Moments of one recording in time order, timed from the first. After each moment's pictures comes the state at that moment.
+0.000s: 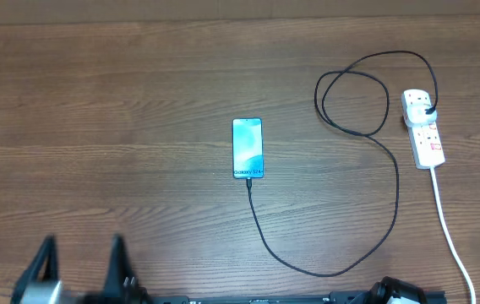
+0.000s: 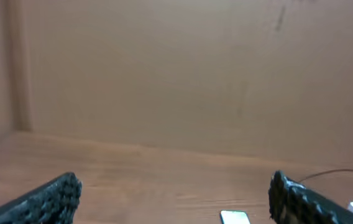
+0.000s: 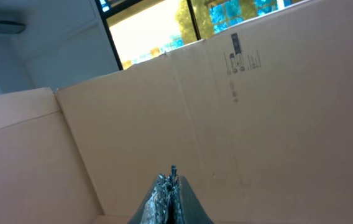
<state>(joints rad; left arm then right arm) 0.02 0.01 0.88 -0.81 0.05 -0.18 -0.33 0.89 2.00 -0.86 -0.65 0.46</state>
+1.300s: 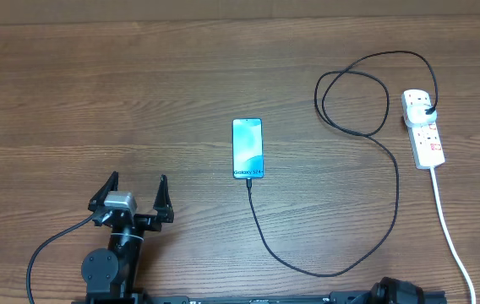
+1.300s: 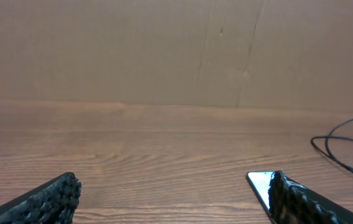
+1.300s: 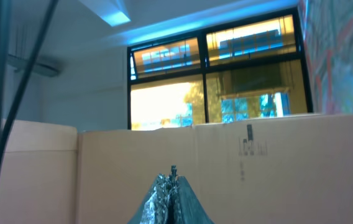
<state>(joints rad) 0.02 0.01 0.01 0.00 0.13 -0.11 -0.30 0.49 1.85 -0.66 -0.52 0.46</state>
